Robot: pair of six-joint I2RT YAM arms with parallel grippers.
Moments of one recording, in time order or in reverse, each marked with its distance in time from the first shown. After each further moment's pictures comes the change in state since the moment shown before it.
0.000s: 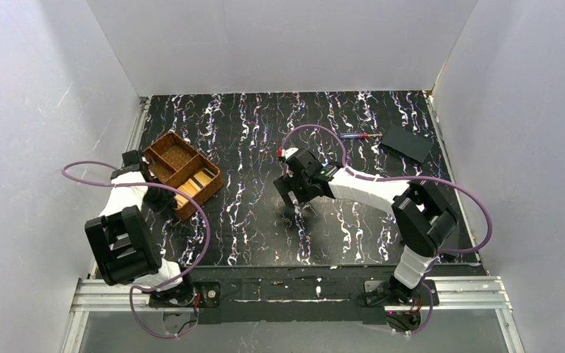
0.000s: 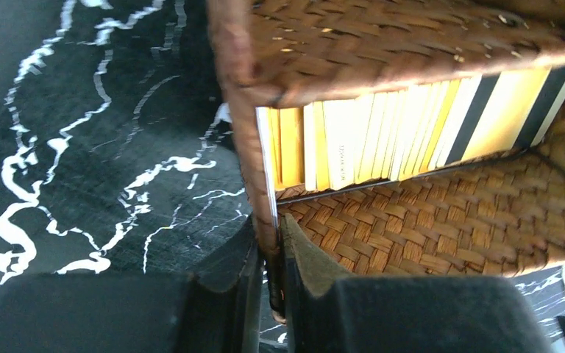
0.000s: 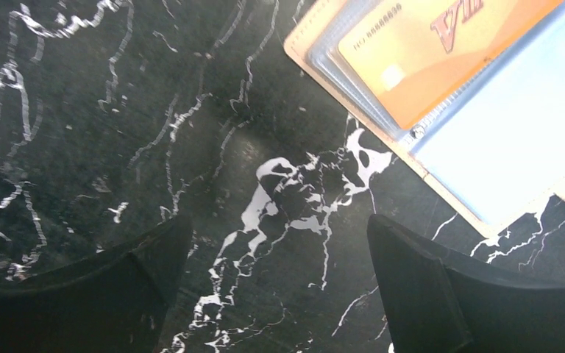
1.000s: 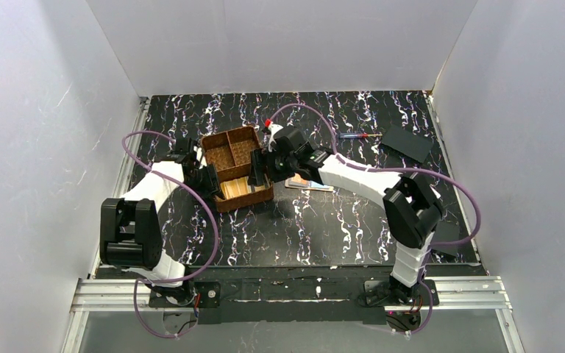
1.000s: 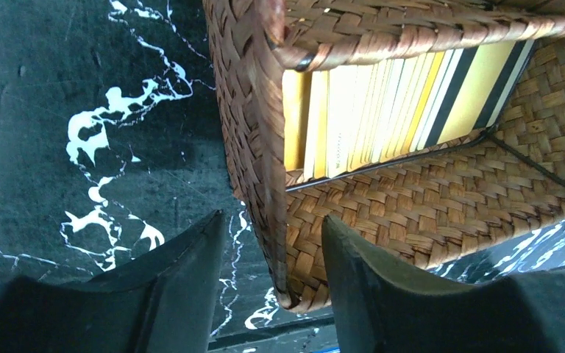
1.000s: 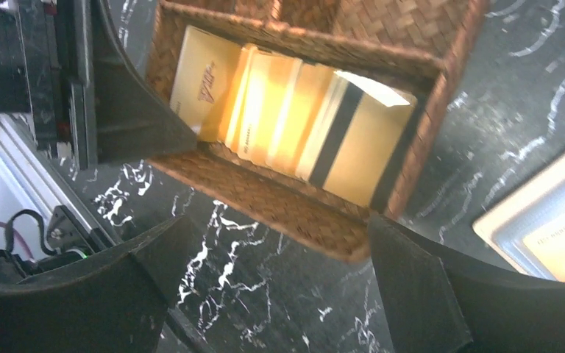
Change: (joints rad) left arm -0.450 0.080 0.054 0.097 0.123 0.046; right arm 0.000 0.087 0.229 0.187 -0.284 0.283
